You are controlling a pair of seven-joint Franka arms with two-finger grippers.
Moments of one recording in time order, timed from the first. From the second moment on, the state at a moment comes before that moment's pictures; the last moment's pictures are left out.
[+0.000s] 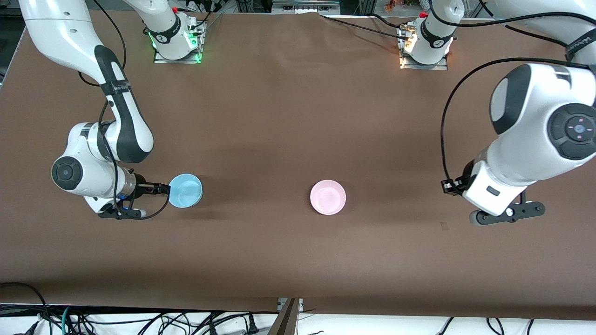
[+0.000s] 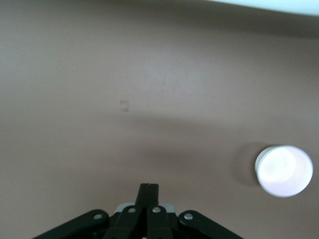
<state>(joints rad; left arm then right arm) -0.27 0.60 0.13 -0.97 -0.03 1.50 -0.30 0.11 0.61 -0.04 -1.65 0.10 2.15 0.07</state>
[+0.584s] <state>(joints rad) -0.15 0.42 0.14 -1.15 -0.11 1.48 -0.13 0.12 0.66 -0.04 -1.65 0.12 2.19 0.07</state>
